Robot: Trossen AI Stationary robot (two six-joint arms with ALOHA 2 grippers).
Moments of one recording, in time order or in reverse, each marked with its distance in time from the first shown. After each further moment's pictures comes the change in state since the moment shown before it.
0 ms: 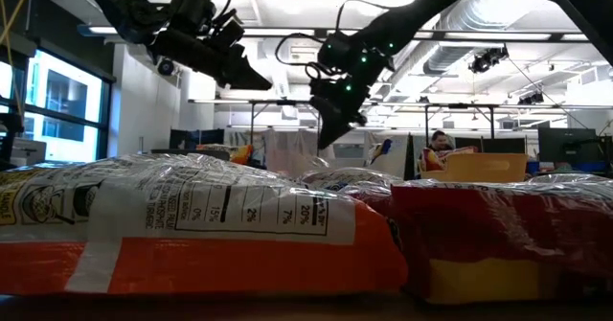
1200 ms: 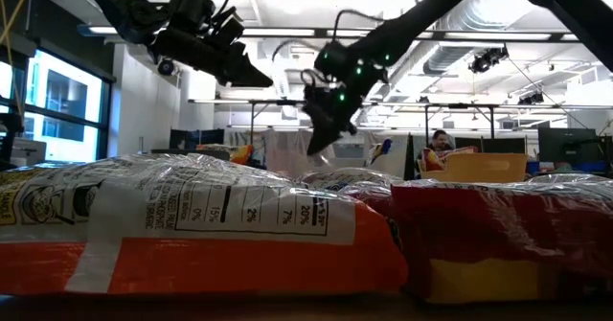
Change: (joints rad) left arm 0.000 0.000 0.000 0.027 0.000 -0.003; right arm -0.006 0.047 0.000 0.126 -0.069 -0.020
